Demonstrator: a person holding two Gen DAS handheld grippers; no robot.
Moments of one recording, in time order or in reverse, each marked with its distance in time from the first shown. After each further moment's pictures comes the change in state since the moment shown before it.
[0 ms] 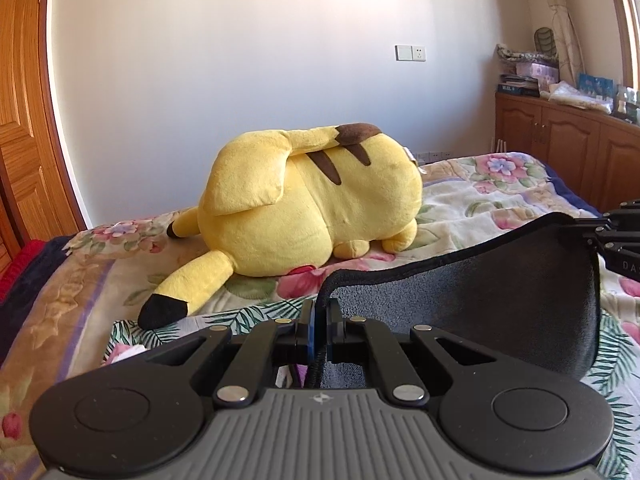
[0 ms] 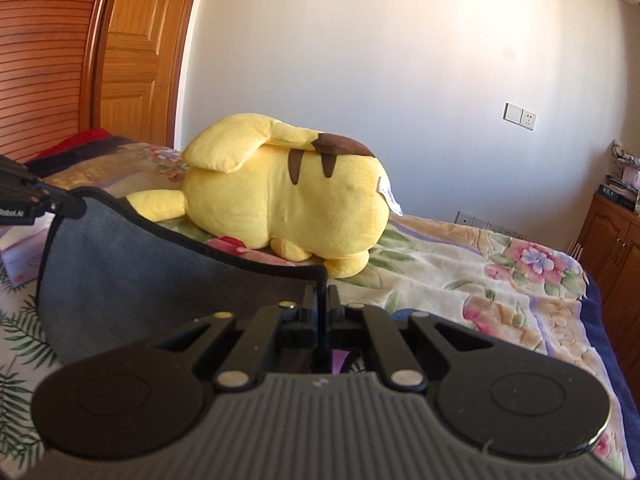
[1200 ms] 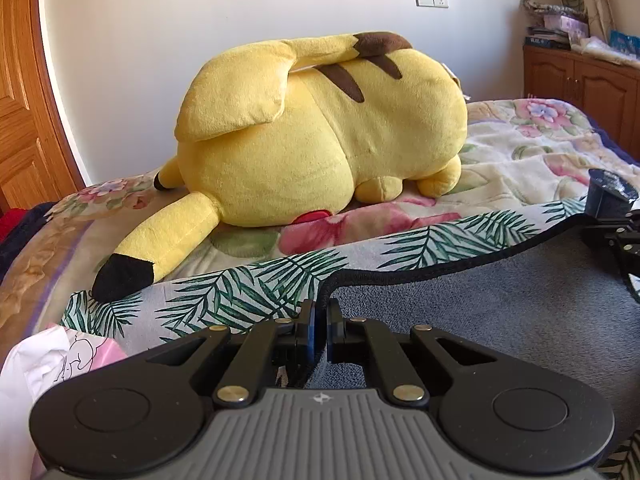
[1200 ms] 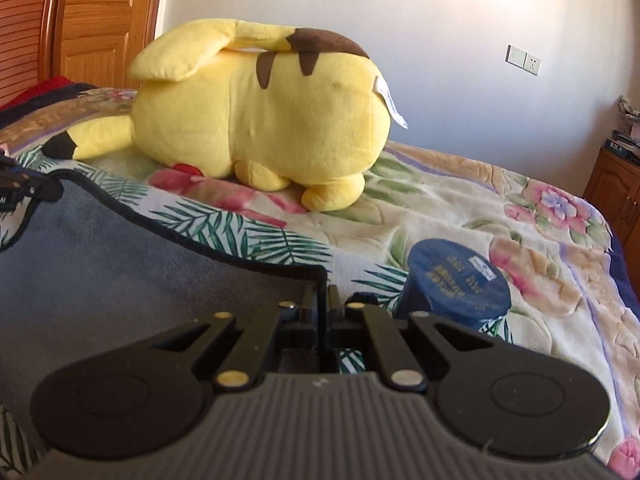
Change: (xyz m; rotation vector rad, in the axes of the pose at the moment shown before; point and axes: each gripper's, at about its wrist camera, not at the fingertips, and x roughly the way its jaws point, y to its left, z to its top) left arm 0.118 -0.004 -0.036 0.016 0.122 0.064; right arm 0.107 -0.012 -0.055 0.024 0.138 -0.023
